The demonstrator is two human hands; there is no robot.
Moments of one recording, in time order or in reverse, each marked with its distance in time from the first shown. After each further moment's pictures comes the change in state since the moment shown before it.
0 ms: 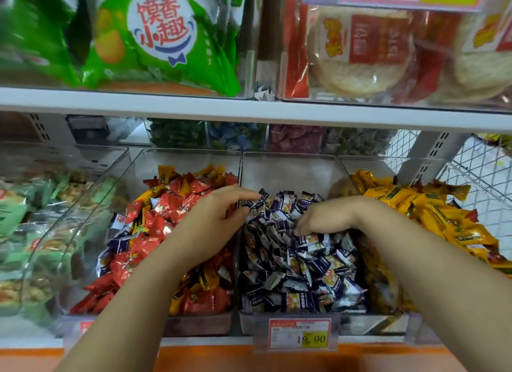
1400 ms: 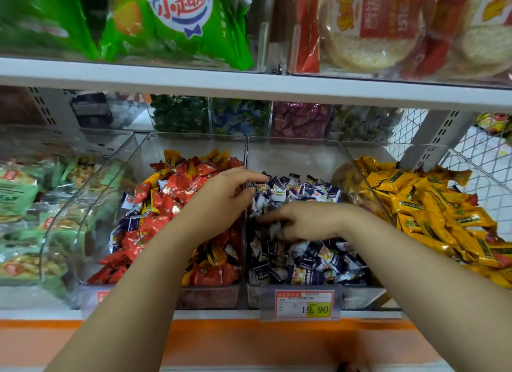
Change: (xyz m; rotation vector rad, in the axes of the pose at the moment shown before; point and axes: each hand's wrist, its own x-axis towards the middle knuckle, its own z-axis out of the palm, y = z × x) left_hand 0.000 -0.002 0.001 0.018 0.014 0.007; right_hand -0.007 -0.035 0.036 0.048 0.114 -0.312
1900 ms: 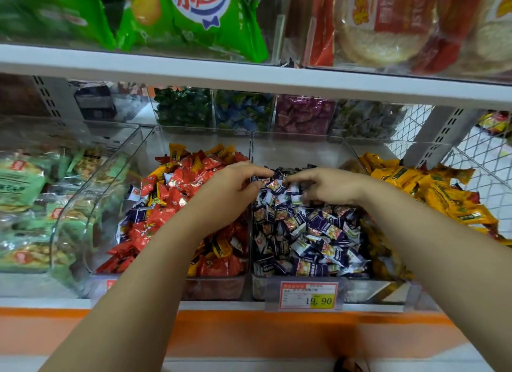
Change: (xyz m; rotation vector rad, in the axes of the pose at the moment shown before) left_hand 0.000 0.000 0.000 0.011 -0.013 -0.009; right_hand 0.001 0.035 -0.035 0.112 0.220 0.138
